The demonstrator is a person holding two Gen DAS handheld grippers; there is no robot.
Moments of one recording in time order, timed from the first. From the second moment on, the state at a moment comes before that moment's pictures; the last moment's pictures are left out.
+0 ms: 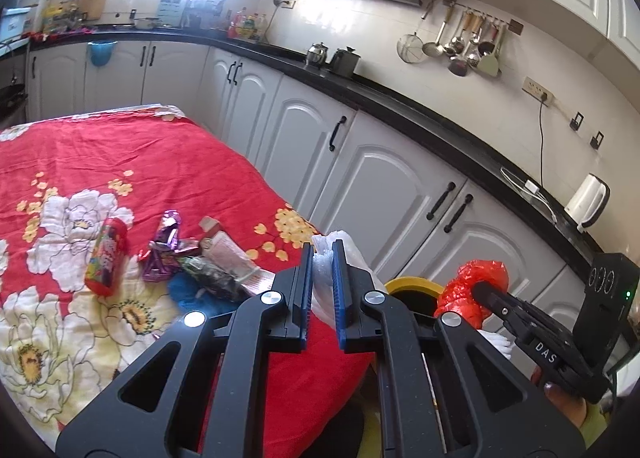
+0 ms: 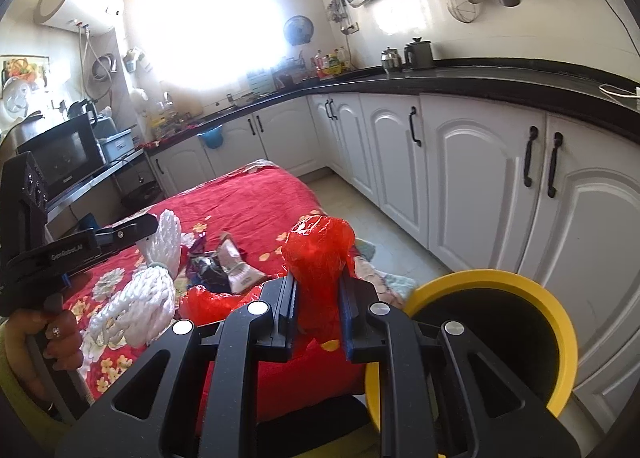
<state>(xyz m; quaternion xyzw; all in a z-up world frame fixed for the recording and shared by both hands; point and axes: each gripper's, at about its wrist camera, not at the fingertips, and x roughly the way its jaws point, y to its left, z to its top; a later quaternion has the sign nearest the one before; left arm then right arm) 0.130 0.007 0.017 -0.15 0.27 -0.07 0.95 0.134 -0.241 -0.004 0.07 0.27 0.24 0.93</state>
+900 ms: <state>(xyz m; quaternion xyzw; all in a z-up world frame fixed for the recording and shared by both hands) 0.162 -0.093 -0.001 -0.08 0.29 -0.11 0.95 0.147 -0.327 -0.033 0.11 0.28 0.17 0.94</state>
